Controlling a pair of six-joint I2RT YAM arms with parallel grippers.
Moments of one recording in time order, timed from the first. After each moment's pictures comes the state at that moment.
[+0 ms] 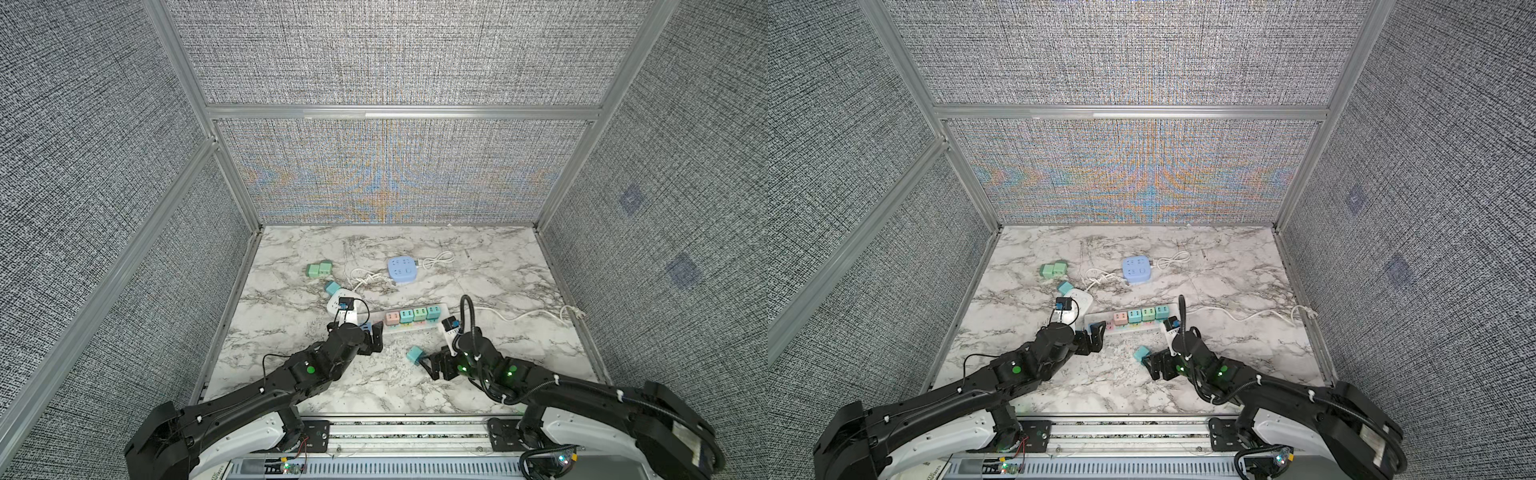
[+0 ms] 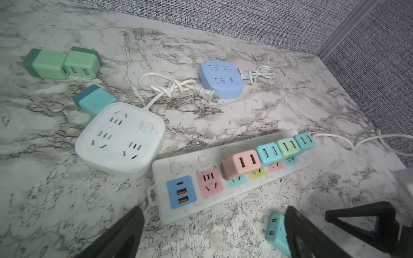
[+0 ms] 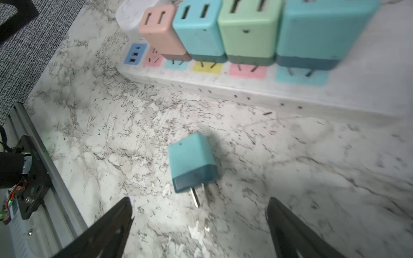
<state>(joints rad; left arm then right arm) -0.95 0.91 0.45 -0.11 -0.43 -0.63 0.92 1.14 0.36 0.08 0.00 0.51</state>
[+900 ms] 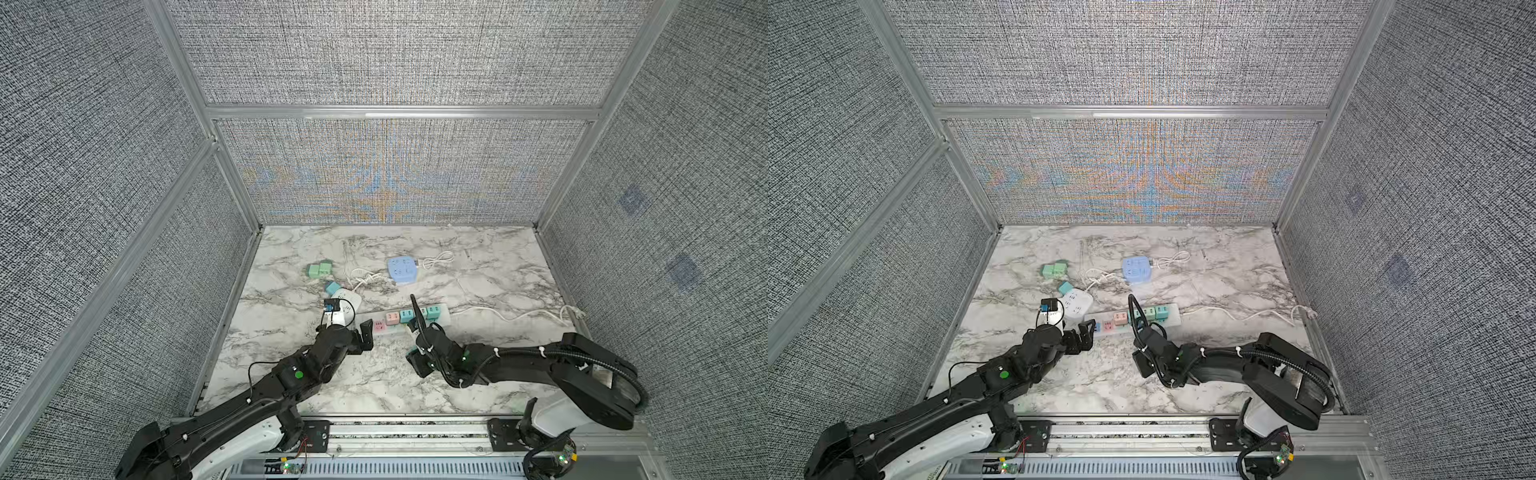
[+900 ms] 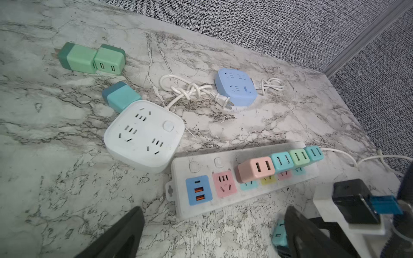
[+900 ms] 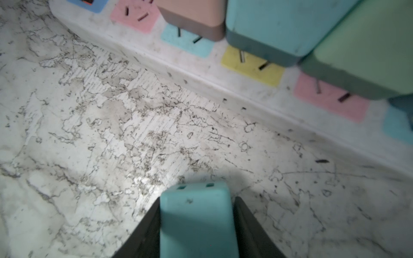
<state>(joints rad) -0.89 0.82 0.42 -0.16 -0.41 -0.66 1.01 1.53 0.59 0.03 0.15 0.39</state>
